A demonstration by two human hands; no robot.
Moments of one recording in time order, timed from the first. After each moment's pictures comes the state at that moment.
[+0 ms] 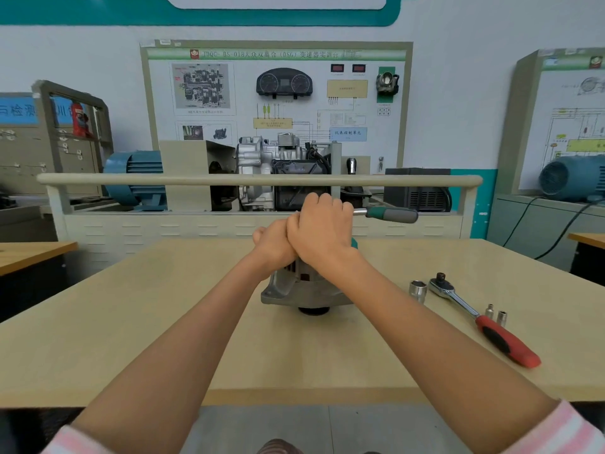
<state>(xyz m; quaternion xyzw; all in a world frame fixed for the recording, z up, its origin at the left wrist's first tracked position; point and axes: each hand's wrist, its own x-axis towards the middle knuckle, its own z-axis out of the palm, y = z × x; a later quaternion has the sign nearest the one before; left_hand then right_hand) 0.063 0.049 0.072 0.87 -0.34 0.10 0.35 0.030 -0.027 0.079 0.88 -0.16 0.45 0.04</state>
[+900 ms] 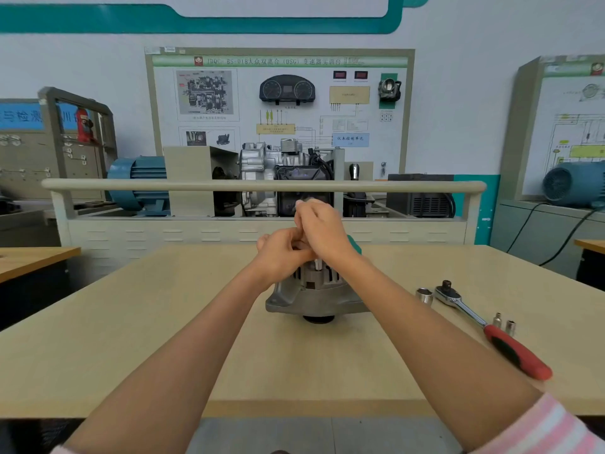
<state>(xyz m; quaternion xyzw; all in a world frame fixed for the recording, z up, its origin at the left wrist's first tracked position) 0.074 0.056 0.061 0.79 -0.40 0.04 0.47 0.044 -0.038 0.083 0.80 0.04 0.41 -0.42</state>
